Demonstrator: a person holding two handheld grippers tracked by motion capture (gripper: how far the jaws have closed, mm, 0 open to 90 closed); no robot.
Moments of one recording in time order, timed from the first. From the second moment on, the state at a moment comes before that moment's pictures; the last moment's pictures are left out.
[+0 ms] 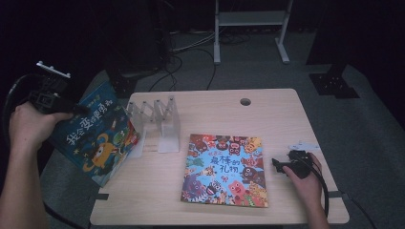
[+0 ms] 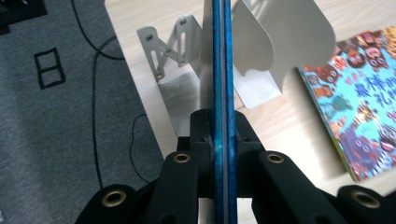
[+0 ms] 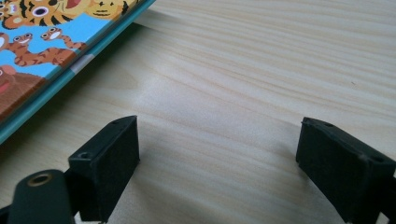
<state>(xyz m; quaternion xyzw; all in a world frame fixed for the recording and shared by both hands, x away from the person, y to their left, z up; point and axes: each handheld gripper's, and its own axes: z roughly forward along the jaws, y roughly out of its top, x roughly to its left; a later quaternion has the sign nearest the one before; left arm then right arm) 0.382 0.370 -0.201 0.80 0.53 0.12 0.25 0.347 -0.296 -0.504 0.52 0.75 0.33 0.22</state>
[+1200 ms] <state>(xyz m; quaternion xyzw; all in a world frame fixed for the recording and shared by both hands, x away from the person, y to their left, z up) 0.432 0.366 -0.207 0.78 0.57 0.14 0.24 0.347 -0.297 -0.504 0.52 0.75 0.33 0.22</state>
